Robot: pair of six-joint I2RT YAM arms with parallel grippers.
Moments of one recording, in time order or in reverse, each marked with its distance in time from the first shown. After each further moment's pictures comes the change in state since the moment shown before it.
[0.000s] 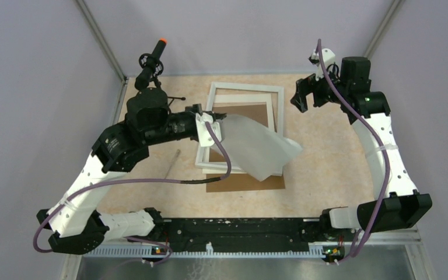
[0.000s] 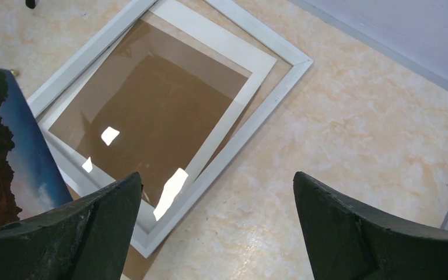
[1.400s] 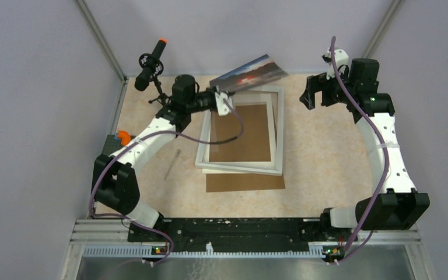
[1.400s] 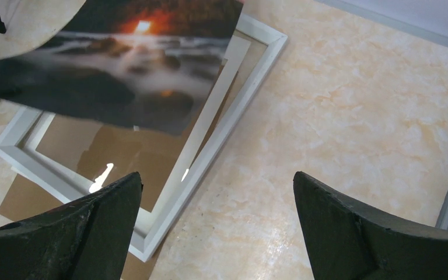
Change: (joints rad) left arm 0.402 0.404 -0.527 0.835 0.394 0.237; right arm -0.116 0.006 -0.044 0.031 0.003 0.079
